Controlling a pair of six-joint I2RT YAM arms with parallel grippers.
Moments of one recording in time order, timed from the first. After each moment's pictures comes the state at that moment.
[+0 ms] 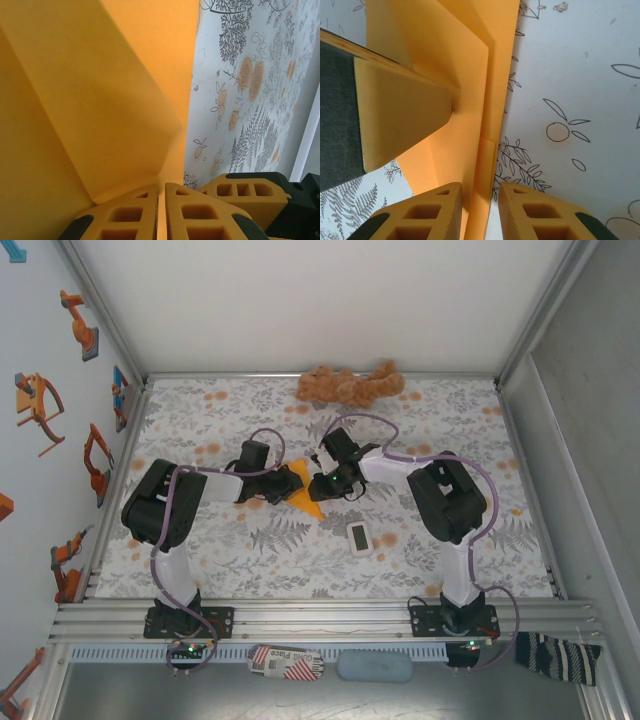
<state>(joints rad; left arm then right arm) -0.48 1.89 0.86 0.16 0.56 -0.94 0.66 2.04 1.32 -0.44 -0.44 0.32</state>
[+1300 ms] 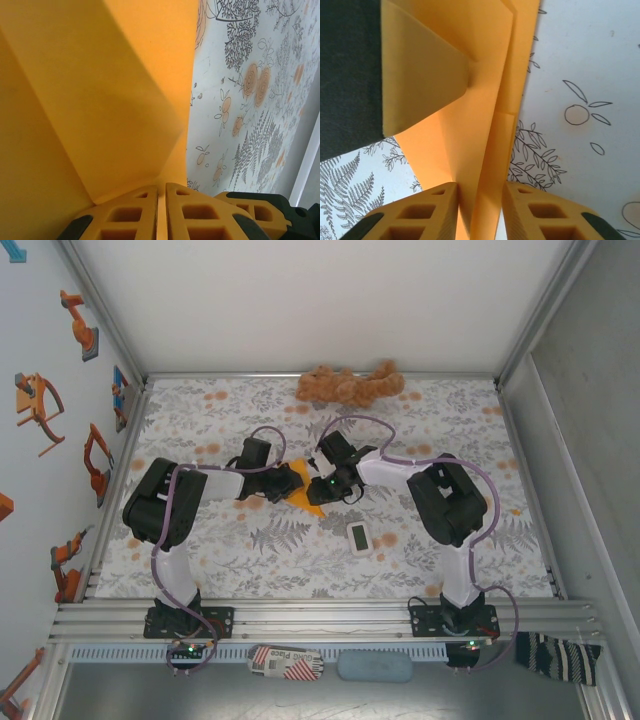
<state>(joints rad) -0.49 1.89 0.91 0.09 0.54 -0.93 0.69 2.03 1.31 -0.46 -0.39 0.29</state>
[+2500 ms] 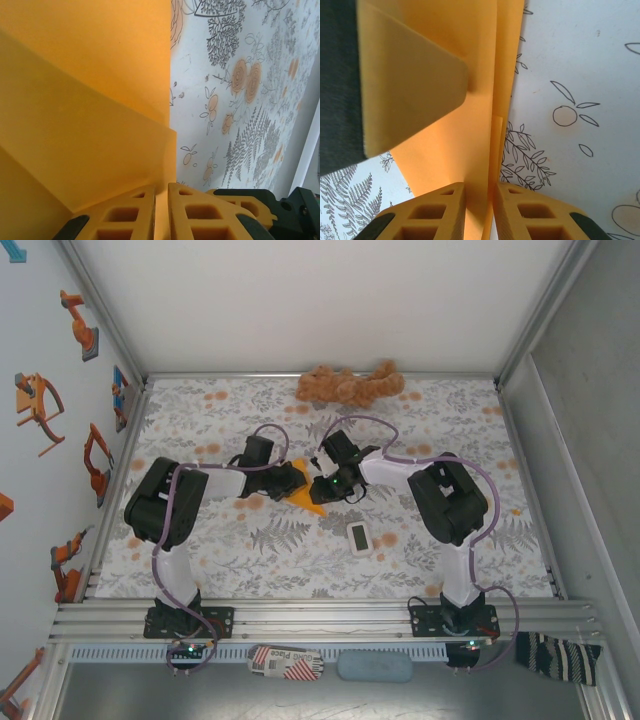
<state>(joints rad) -0.50 1.91 0.94 0.08 0.55 -0.91 0.67 2.03 1.29 -0.44 -0.43 0.30</state>
